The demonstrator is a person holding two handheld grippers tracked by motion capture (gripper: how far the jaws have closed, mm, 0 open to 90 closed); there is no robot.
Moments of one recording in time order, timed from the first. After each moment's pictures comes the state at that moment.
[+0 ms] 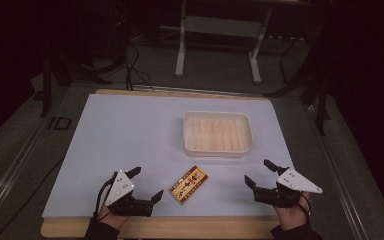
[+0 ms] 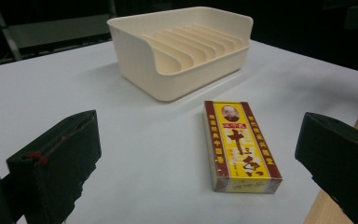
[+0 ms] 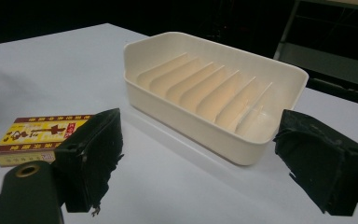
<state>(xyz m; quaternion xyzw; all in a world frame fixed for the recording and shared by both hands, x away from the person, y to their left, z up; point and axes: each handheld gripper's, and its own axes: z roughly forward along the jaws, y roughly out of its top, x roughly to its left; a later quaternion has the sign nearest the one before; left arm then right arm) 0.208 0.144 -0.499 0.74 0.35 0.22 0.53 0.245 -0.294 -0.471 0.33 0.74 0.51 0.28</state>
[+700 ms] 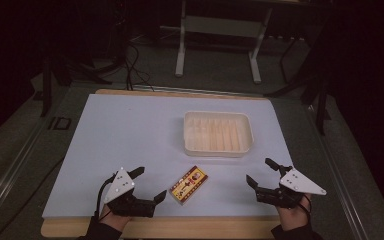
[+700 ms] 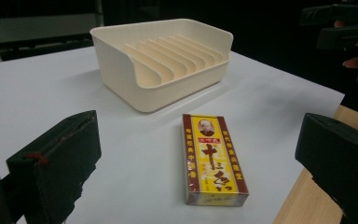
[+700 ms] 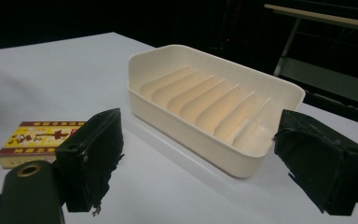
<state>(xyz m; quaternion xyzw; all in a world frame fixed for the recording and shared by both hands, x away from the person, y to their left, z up) 0.204 0.137 -0.479 0.73 0.36 0.18 0.55 0.243 -0.298 -0.466 0.31 0.74 0.52 0.29</state>
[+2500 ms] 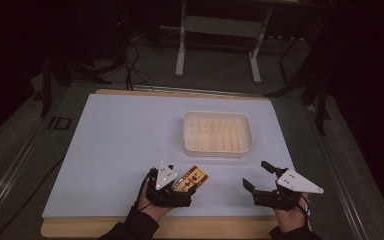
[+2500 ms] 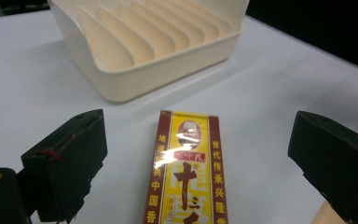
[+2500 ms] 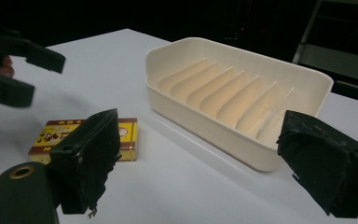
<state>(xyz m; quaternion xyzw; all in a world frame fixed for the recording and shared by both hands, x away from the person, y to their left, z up) 0.235 0.048 -0.494 0.76 0.40 0.19 0.47 0.240 -0.291 -0.466 0.32 0.75 0.53 0.25</state>
